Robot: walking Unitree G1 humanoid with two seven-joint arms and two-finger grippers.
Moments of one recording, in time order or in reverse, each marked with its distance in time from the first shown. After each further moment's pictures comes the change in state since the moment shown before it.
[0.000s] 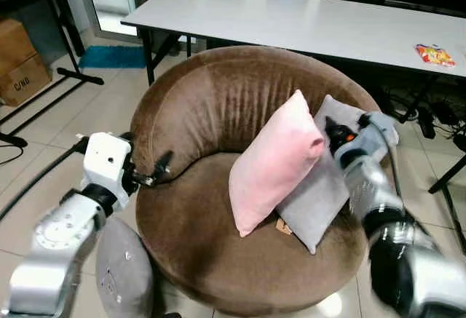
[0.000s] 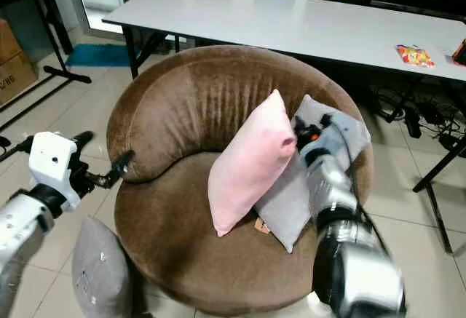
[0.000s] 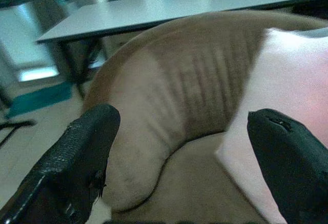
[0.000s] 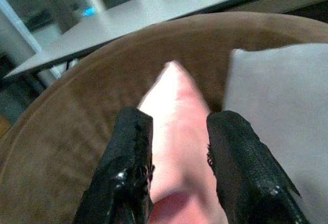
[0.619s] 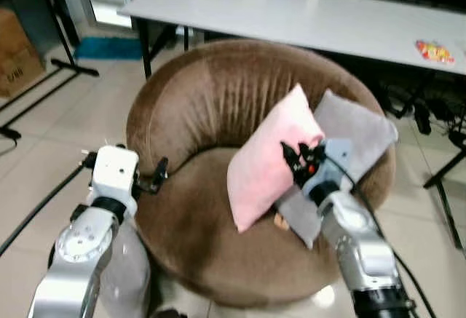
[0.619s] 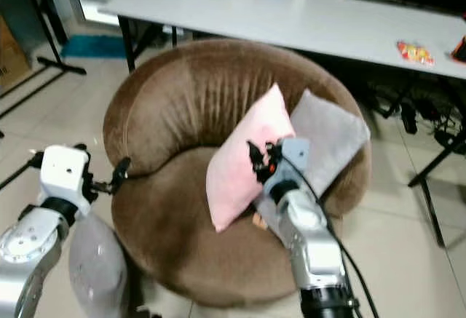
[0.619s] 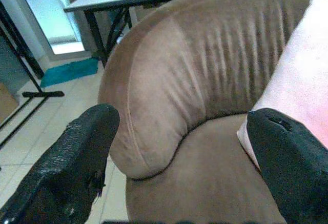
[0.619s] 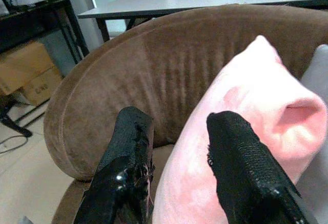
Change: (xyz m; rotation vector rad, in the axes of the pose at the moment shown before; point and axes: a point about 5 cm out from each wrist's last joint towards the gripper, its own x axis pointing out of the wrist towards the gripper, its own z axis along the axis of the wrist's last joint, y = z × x) left arm 0.000 -0.013 -0.015 0.020 0.045 0.114; right arm -0.064 0.065 -0.019 -0.165 0.041 0.188
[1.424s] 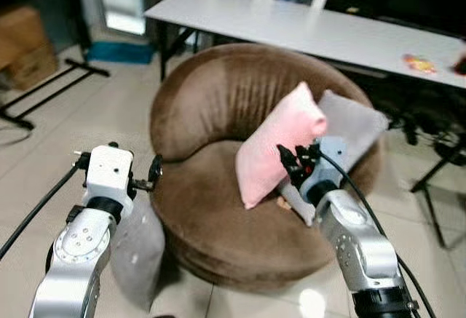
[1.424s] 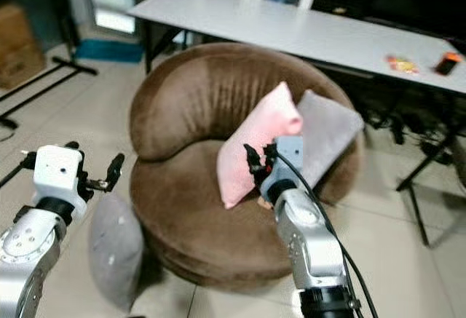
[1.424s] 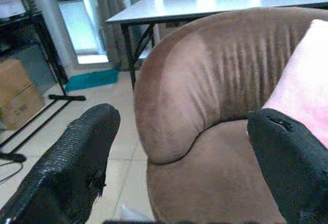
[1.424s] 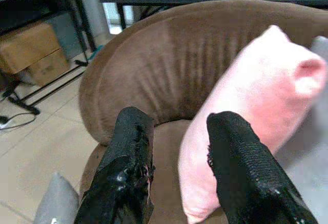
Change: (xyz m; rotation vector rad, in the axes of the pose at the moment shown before) left arm -0.001 0.006 0.001 -0.012 -0.028 0.059; right arm -0.002 0.004 -0.002 0.001 0.093 -0.018
